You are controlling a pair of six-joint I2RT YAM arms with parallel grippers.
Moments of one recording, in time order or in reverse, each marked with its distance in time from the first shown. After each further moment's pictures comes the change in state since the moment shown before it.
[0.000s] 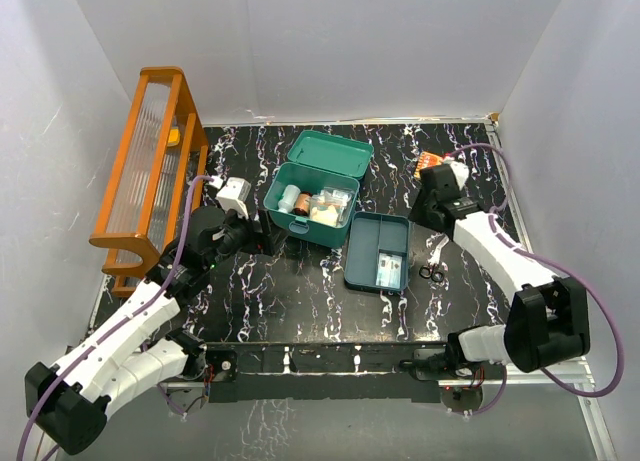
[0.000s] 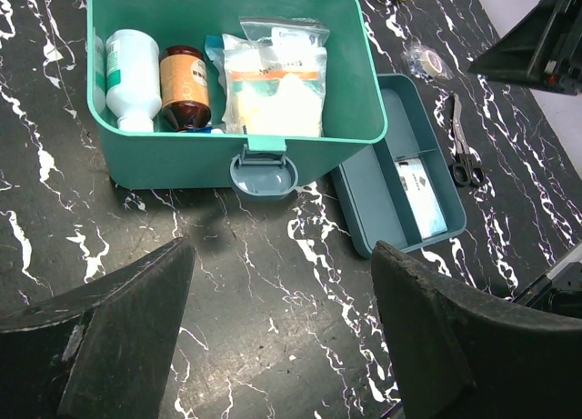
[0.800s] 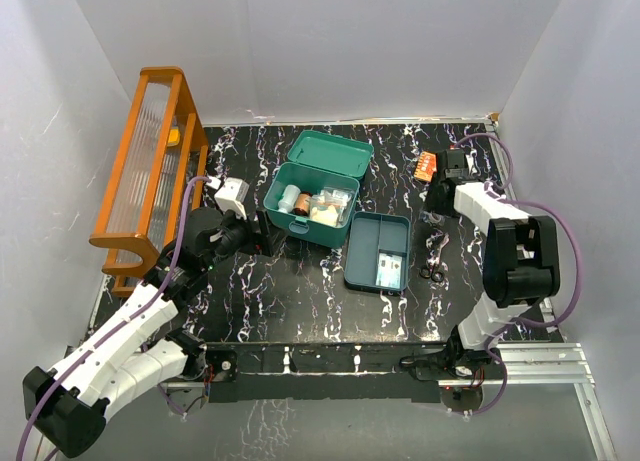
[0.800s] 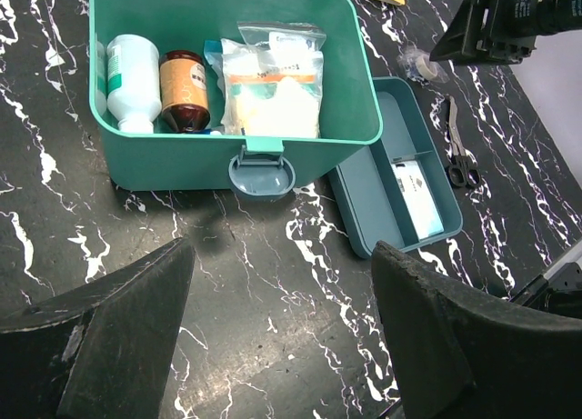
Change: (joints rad) left arm 0.000 -0.024 0.000 -0.004 0.000 0.001; right arm -0.240 0.354 0.132 0.125 -0.023 -0.250
